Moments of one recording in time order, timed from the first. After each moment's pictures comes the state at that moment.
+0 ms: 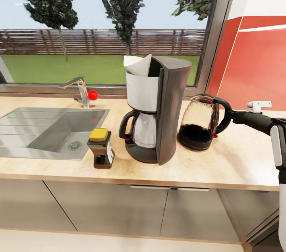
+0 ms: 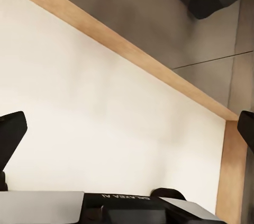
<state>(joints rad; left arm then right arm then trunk) -0.14 0.23 -0.47 -0.03 1.14 -0.27 -0.90 -0.82 -0.36 -0.28 -1.42 -0.01 0.80 0.50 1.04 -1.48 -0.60</state>
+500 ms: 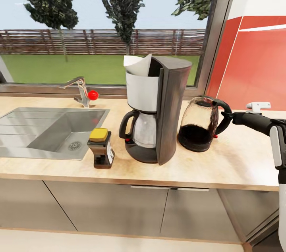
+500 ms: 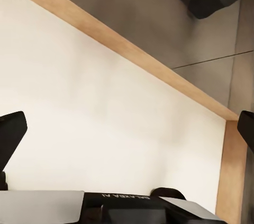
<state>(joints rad) -0.14 0.23 -0.47 -0.03 1.14 -0.27 -0.90 -0.82 -0.36 -0.28 -1.41 -0.01 0.80 0.50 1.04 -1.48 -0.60</state>
